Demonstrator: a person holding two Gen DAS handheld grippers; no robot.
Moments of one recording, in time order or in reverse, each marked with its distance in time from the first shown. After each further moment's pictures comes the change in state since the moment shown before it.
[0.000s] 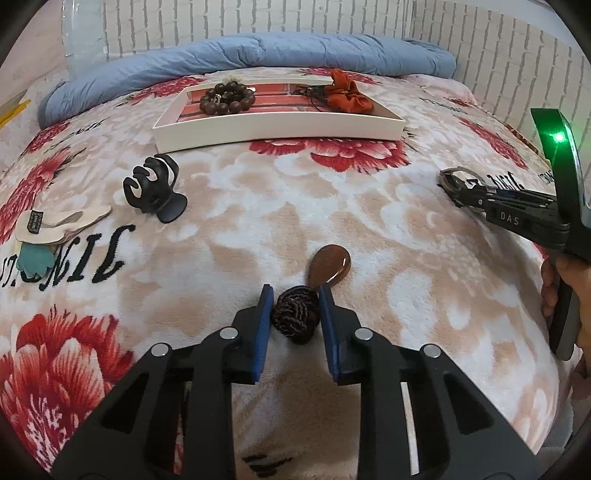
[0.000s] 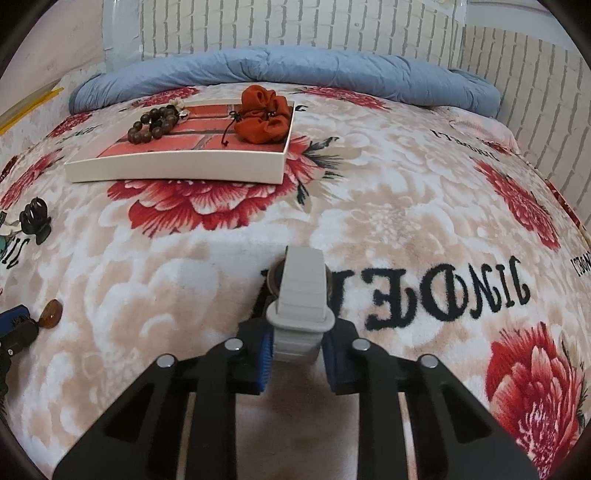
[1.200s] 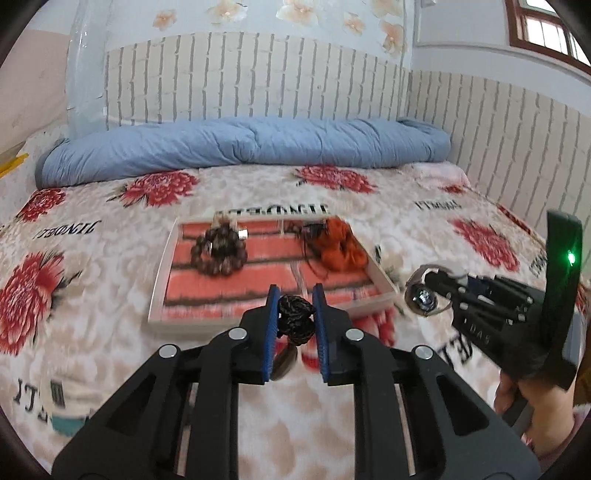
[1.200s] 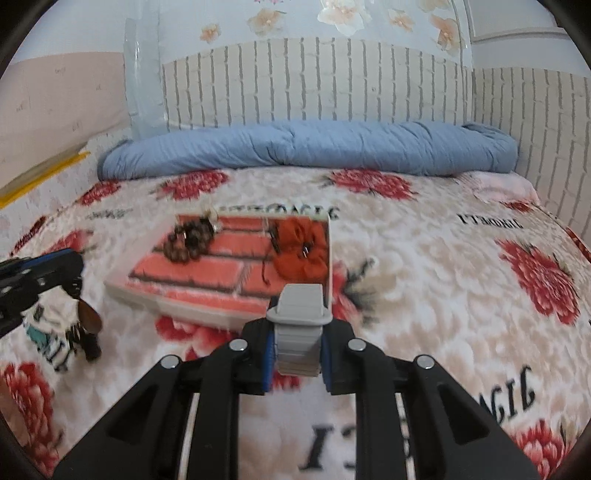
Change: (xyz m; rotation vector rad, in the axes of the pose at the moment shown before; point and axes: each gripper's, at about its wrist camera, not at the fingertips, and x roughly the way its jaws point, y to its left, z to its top) left arm -0.032 0.001 0.167 -0.026 -0.286 -0.030; right arm -0.031 0.019 0.114 0.033 -0.273 0.137
